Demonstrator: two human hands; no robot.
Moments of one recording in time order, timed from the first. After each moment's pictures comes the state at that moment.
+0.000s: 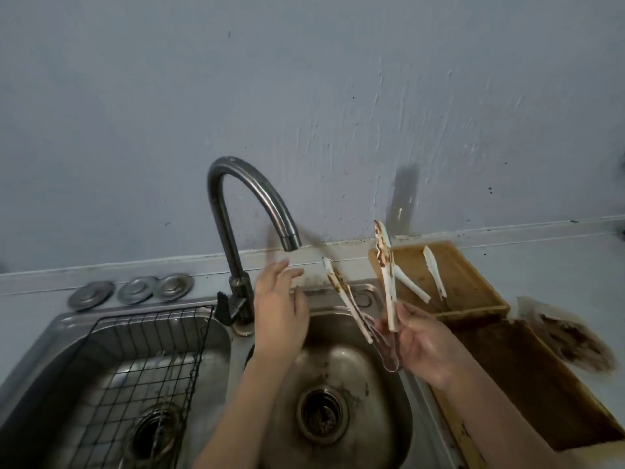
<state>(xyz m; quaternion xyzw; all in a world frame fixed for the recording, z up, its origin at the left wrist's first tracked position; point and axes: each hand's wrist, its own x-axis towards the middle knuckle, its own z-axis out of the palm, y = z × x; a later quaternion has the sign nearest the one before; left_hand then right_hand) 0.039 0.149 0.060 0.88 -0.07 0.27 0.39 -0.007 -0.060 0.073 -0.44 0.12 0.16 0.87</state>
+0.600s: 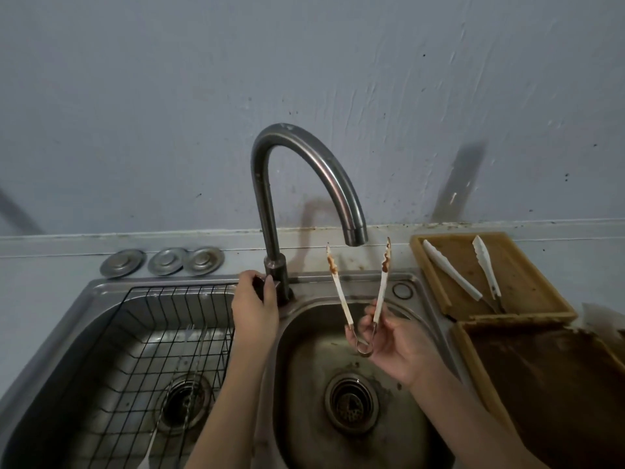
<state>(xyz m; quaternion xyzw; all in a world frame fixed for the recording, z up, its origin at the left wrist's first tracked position) 0.074 0.241 0.007 0.83 0.15 0.22 0.49 0.044 0.031 0.018 -0.25 0.21 0.21 0.92</state>
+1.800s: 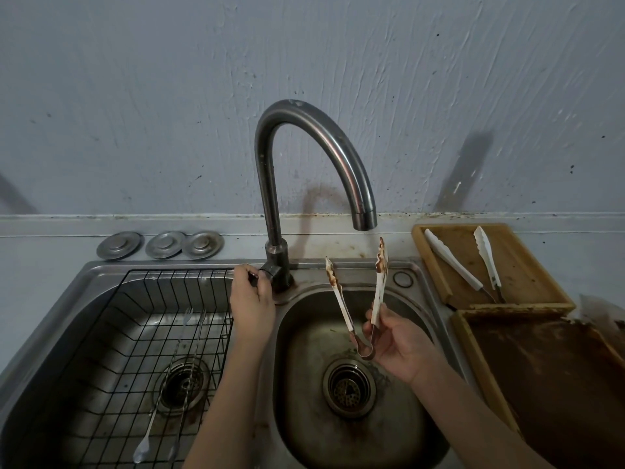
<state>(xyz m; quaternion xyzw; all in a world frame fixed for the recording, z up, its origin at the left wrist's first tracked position) 0.070 0.247 -0.014 0.81 0.13 0.26 0.51 0.032 0.033 0.007 -0.38 0.25 0.19 0.87</state>
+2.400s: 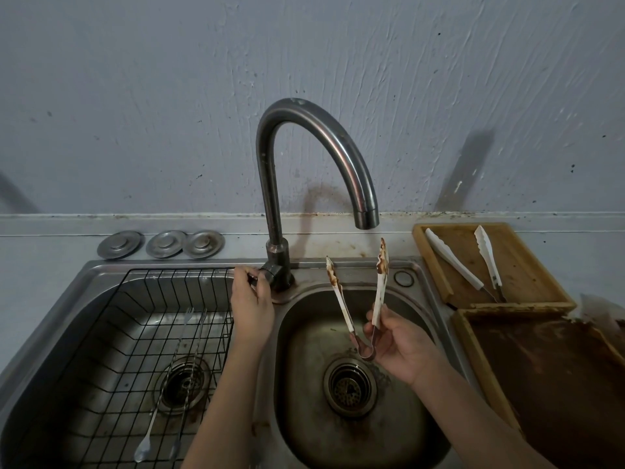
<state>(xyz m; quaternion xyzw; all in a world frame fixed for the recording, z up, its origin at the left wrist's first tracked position) 0.068 0.251 -0.019 0.79 0.11 0.25 0.54 0.032 0.033 0.003 -0.37 0.24 0.19 0.88</state>
